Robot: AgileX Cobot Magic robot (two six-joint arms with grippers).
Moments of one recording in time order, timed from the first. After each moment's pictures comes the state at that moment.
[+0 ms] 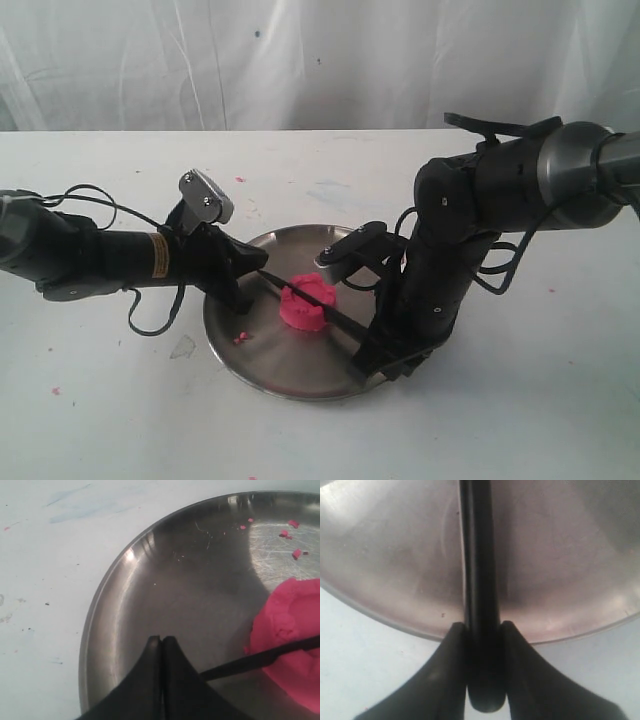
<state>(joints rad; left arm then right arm) -0.21 2.10 -1.01 1.00 -0.68 -0.47 0.56 1.85 -1.08 0.15 0.75 -0.36</state>
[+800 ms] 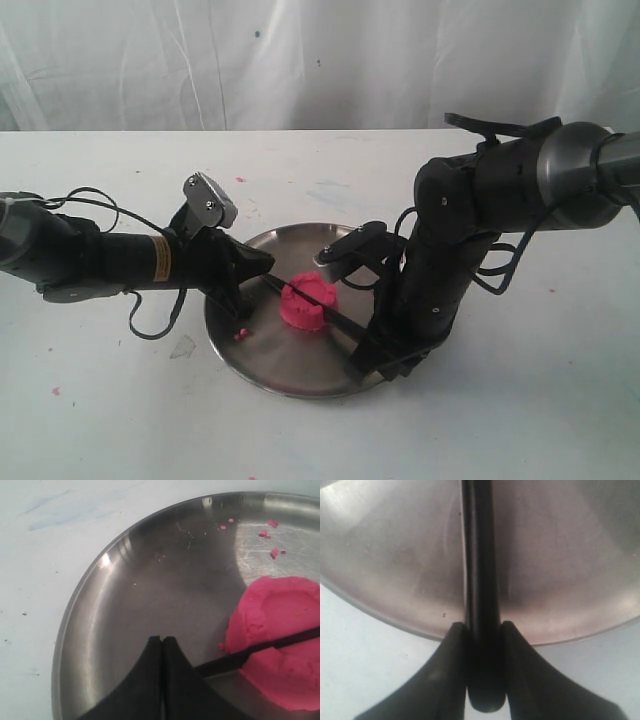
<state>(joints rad) -0.21 2.10 -1.01 1.02 -0.72 -0.47 0.56 1.85 -1.08 0.17 0.75 -0.36</state>
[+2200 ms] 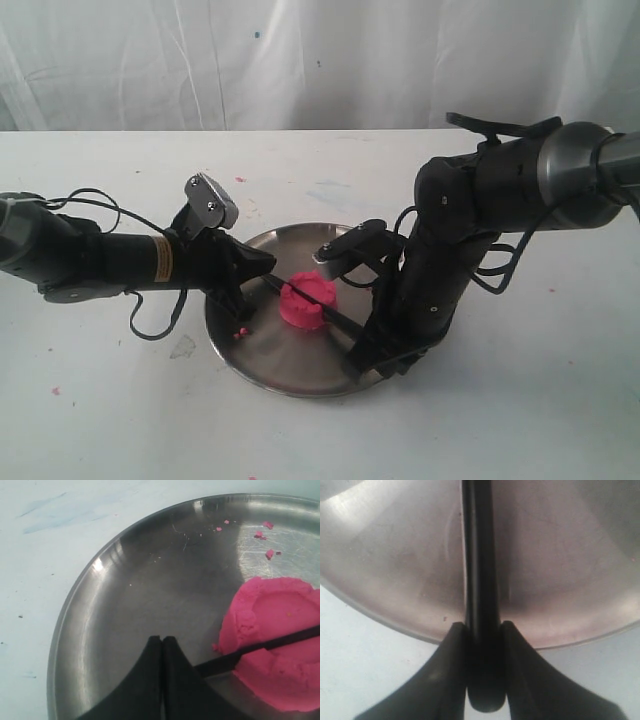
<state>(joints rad) -0.21 2.10 -1.01 1.03 -0.72 -0.47 0.56 1.85 -1.08 0.18 0.73 -0.36</state>
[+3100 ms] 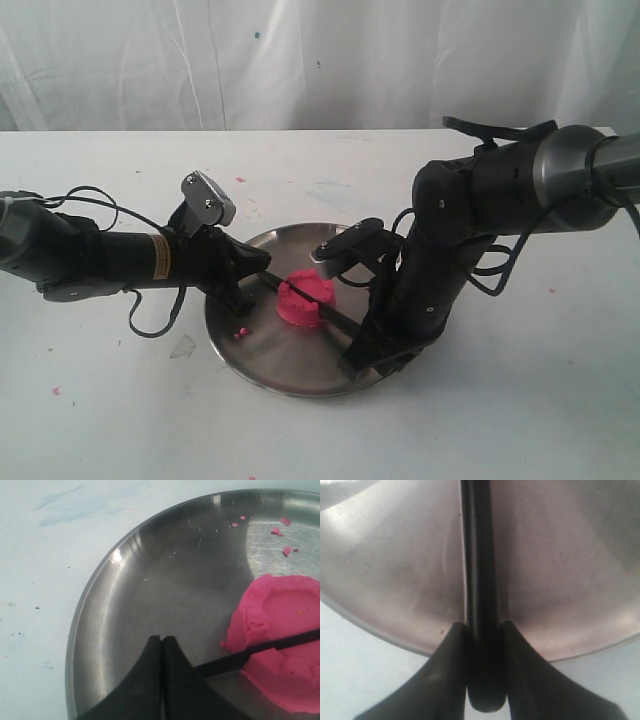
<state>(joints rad) -0.21 2.10 -1.01 1.02 -0.70 -0.47 0.56 1.86 -1.08 0.18 0.70 -0.36</state>
